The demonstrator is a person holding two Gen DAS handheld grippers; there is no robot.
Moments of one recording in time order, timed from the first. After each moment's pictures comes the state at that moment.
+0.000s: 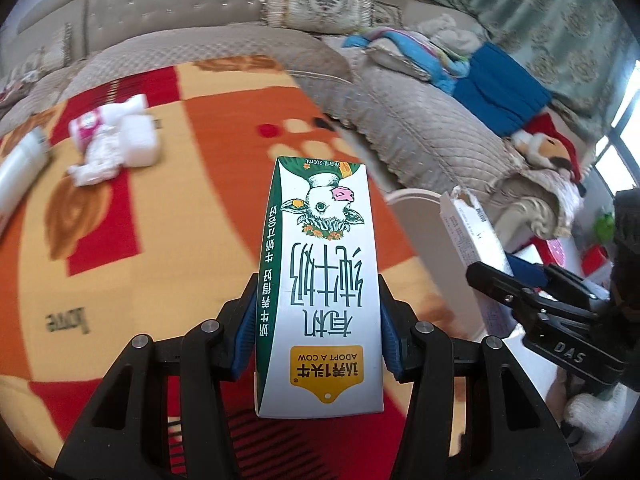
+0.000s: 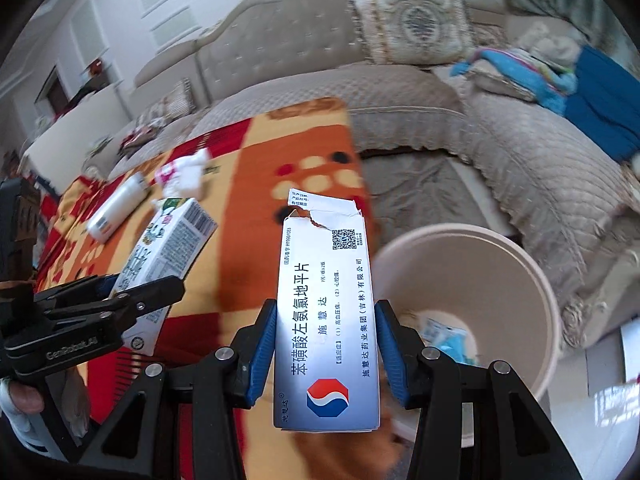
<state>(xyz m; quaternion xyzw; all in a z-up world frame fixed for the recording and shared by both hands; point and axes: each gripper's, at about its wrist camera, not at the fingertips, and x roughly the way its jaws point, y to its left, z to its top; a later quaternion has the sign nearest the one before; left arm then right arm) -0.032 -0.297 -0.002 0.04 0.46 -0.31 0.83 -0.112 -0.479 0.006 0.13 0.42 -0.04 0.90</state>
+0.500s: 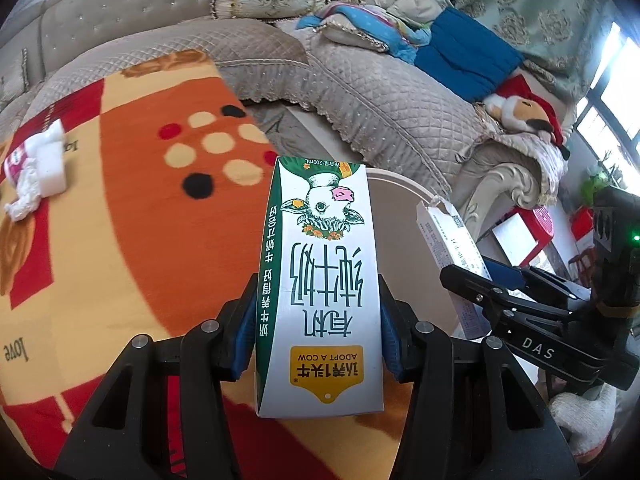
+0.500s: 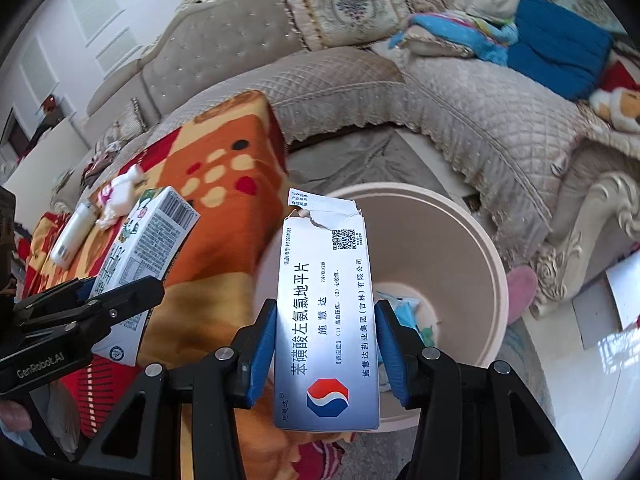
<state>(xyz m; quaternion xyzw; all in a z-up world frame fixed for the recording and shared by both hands) -0.050 -0.378 -0.016 0.08 0.47 -0.36 0.80 -0.143 -0.552 -0.027 0.19 0.43 -0.10 0.88</state>
